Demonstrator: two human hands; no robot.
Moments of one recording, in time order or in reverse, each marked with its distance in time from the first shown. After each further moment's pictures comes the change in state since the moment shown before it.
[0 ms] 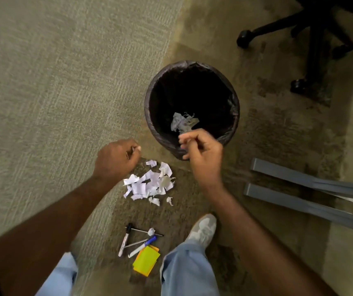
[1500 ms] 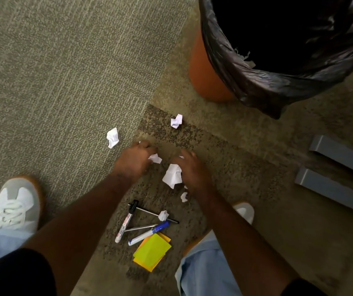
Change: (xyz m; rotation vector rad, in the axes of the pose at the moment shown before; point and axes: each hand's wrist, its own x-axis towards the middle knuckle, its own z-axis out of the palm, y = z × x) left_hand -0.093 -0.158 0.227 0.243 -0.386 0.037; right_hand -0.140 0.310 0.107 -0.900 -0.711 -0.007
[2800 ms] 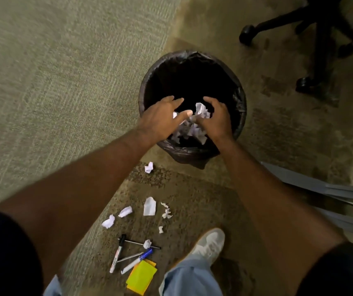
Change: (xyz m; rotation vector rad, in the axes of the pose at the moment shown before) left_hand 0.136 0.170 -0.282 -0.314 0.203 0.075; right_hand 0.072 0.037 -0.336 0.483 0.511 0.345
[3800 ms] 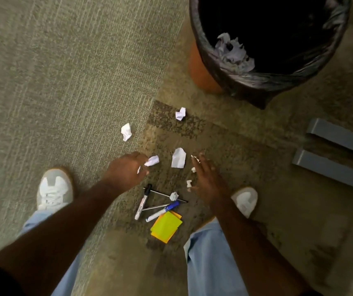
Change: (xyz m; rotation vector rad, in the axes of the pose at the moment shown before) left_hand -0.276 -0.218 0.121 0.233 -0.313 -0.129; right_hand -0.270 0.169 0.178 -0.673 -0.686 -0.071
